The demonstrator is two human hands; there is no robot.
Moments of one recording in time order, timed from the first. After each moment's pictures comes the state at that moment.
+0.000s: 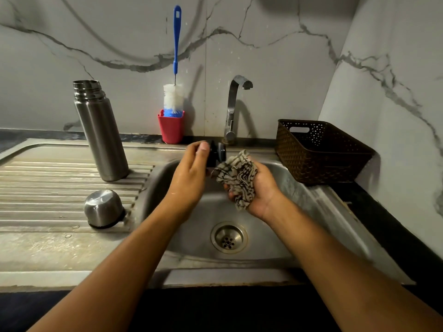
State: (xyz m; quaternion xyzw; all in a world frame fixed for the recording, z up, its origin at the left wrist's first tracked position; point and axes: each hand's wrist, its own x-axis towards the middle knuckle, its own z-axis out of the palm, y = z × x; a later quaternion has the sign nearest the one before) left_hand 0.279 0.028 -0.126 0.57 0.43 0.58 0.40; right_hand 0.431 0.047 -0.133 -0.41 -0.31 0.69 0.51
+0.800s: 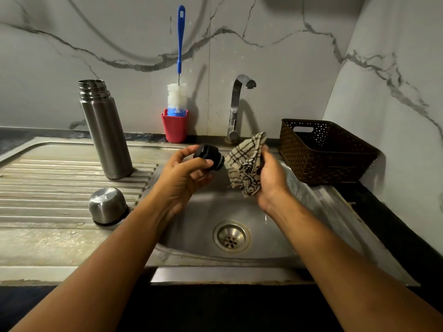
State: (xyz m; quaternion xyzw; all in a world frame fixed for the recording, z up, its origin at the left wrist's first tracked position) left_hand 0.252 0.046 -0.134 0.40 0.34 0.59 0.61; right_hand 0.436 0.061 -0.135 -0.47 -0.34 0.53 0.62
